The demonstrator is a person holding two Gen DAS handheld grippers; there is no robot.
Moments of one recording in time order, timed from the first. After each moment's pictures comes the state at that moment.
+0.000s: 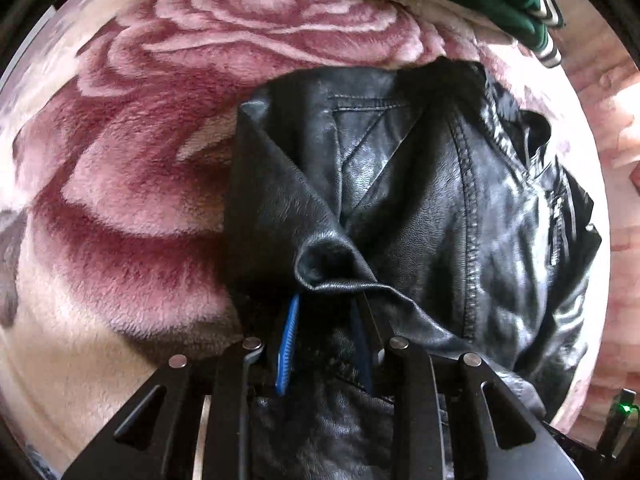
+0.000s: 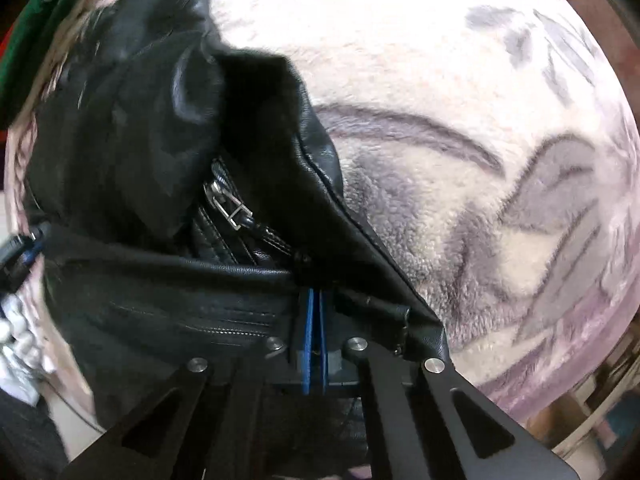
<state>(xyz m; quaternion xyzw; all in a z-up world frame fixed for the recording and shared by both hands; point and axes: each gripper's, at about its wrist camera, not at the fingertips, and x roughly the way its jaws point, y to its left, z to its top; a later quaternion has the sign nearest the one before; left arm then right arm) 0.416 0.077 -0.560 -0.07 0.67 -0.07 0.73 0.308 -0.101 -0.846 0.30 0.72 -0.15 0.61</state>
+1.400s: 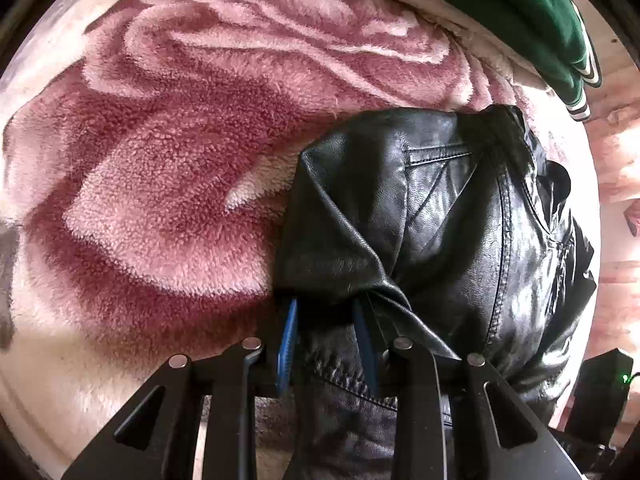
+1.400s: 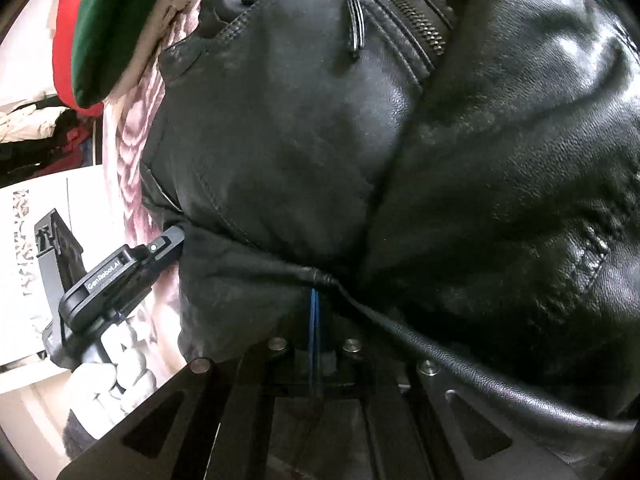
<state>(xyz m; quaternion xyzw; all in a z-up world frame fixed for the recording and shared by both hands) 0.438 0.105 -0.575 -0.12 0.68 -0.06 0.72 0.434 0.022 -0.862 0.41 0.67 0.04 0.62</state>
